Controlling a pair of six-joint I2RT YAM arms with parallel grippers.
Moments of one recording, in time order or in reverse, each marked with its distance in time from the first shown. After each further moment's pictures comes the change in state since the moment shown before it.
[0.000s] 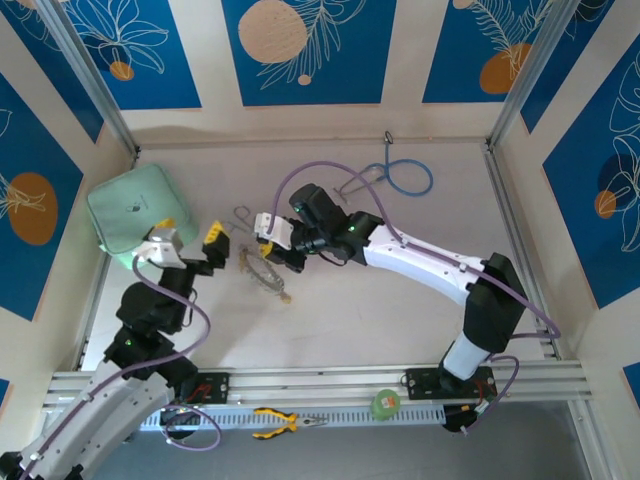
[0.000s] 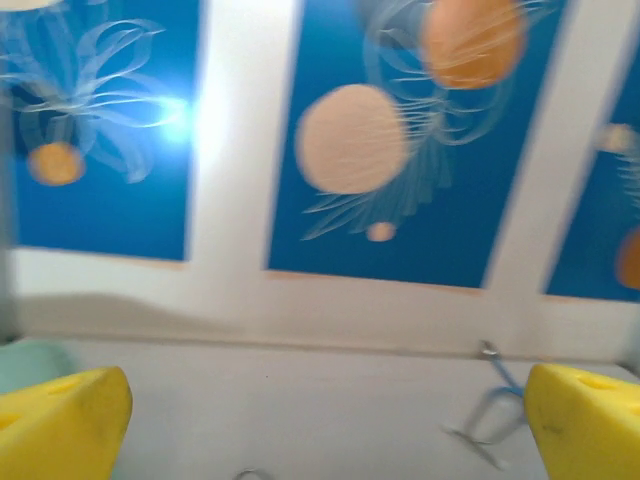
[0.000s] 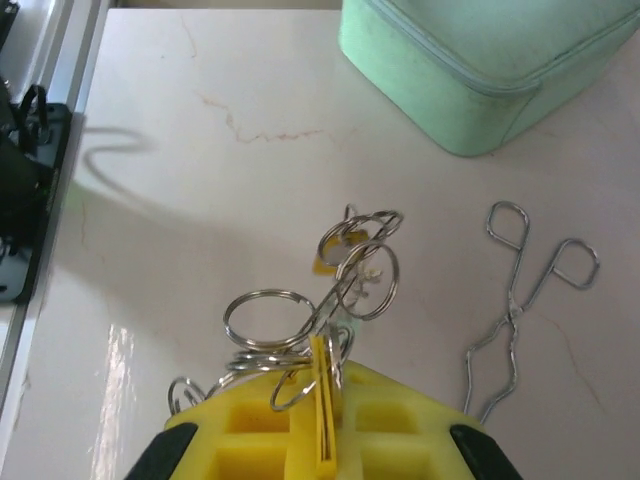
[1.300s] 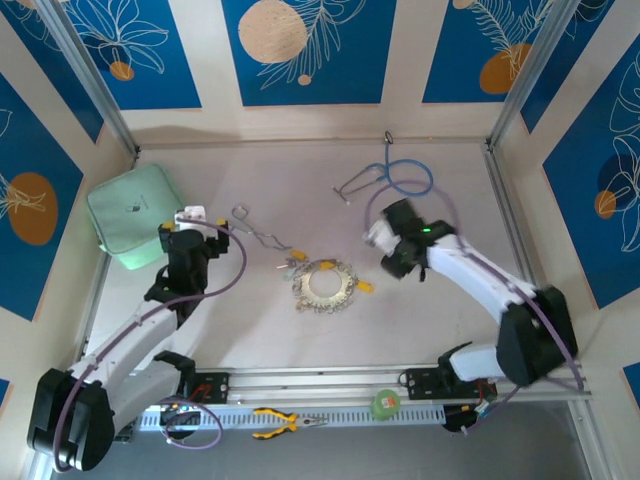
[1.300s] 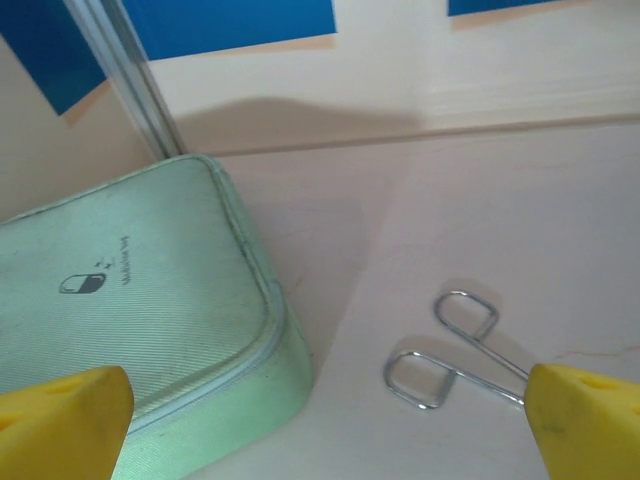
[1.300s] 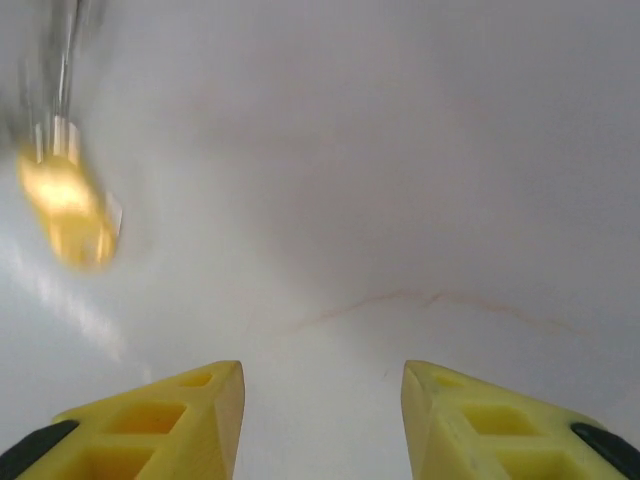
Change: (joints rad) left arm 0.270 0.571 -0.031 0.127 -0.016 0.113; right arm -0.537 -0.359 -0.435 -0.318 0.460 -0.010
